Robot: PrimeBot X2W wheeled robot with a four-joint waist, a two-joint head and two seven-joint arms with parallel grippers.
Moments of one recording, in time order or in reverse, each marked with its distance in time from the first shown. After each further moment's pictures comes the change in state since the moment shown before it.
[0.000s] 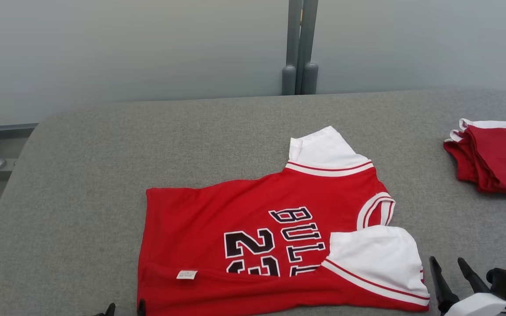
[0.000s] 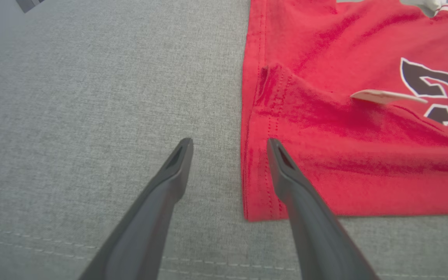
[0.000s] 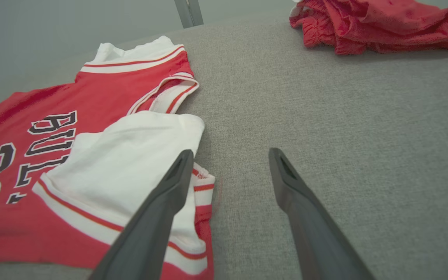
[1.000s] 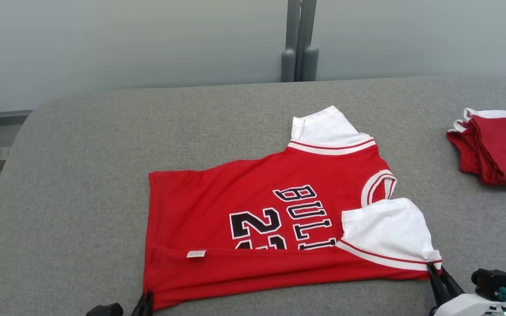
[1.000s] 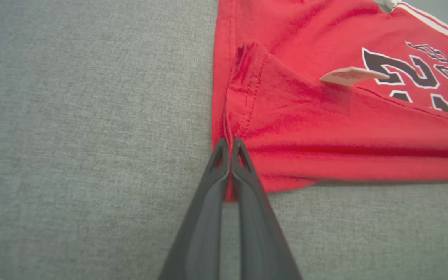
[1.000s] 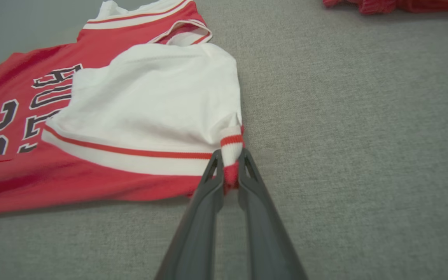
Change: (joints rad) left arm -0.048 -0.002 -0.110 -0.005 -0.114 -0.008 0.000; right arm -0.057 0.034 -0.005 0.078 -0.040 0.000 0.000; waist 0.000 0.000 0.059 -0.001
